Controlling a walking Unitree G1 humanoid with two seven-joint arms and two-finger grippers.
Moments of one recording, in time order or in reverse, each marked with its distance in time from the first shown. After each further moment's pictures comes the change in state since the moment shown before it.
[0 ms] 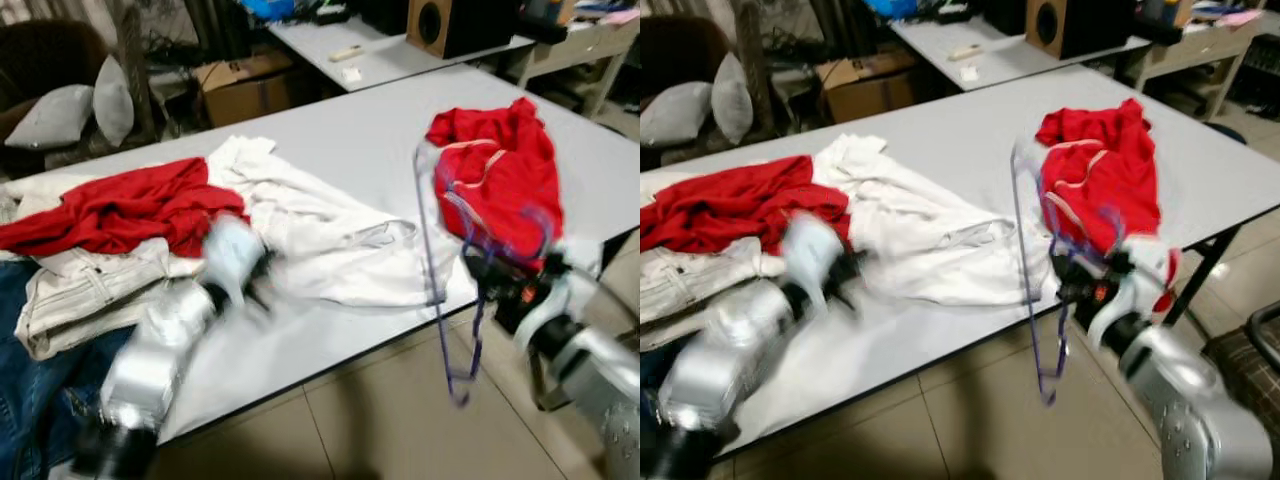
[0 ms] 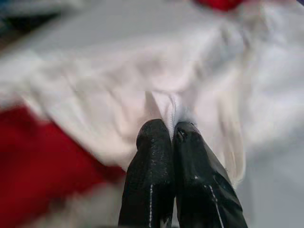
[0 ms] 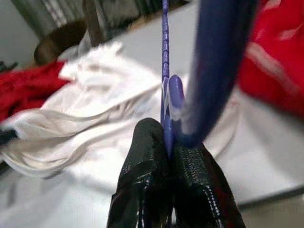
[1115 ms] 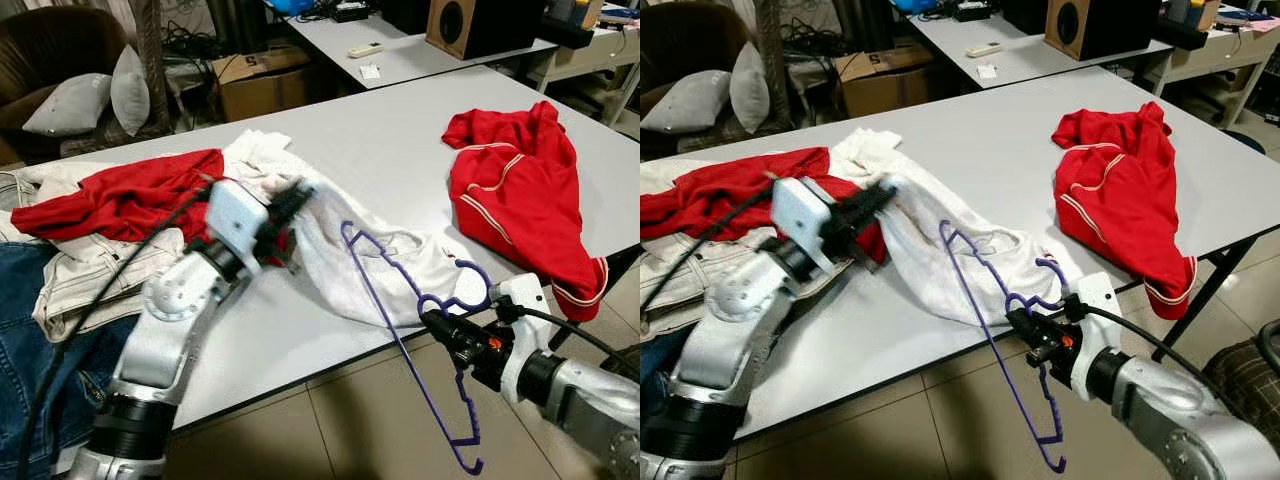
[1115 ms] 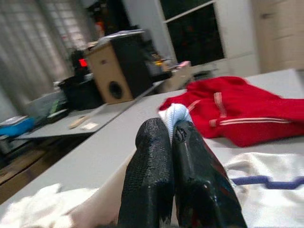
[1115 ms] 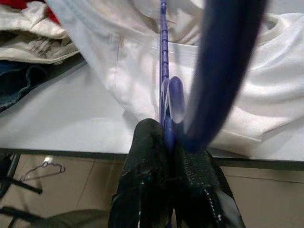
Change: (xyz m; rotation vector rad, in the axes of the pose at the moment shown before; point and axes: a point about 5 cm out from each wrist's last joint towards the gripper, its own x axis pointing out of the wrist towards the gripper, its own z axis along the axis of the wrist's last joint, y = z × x) left arm 0.002 0.001 0.080 0.147 -0.526 -0.048; right arm -0.014 0.022 -0.022 -0.124 0.273 0.244
